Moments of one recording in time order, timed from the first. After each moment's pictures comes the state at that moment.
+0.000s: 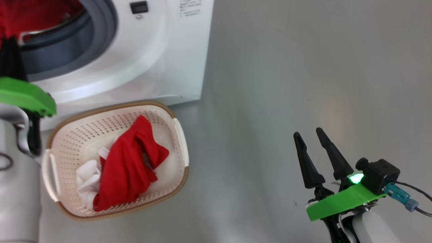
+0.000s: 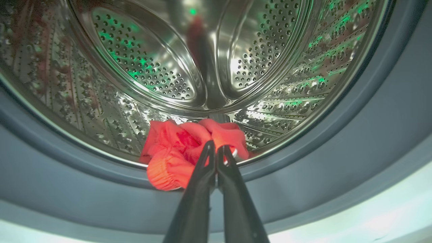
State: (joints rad) left arm -0.95 0.24 0.08 0.90 -0.22 -0.08 -0.25; right arm -0.17 -0.05 0.17 0.20 0.50 0.12 -0.26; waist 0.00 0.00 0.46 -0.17
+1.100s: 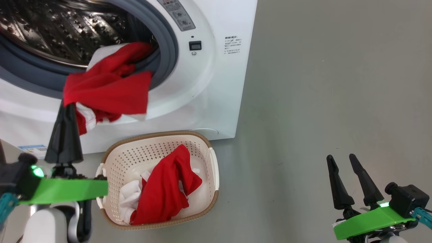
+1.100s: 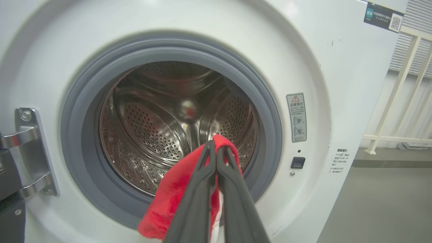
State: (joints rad) left arm -0.34 0.03 0.14 0.14 -0.22 -0.12 -0.25; right arm -0.02 -0.08 0.04 0.19 0.50 0.12 -0.26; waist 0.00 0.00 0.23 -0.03
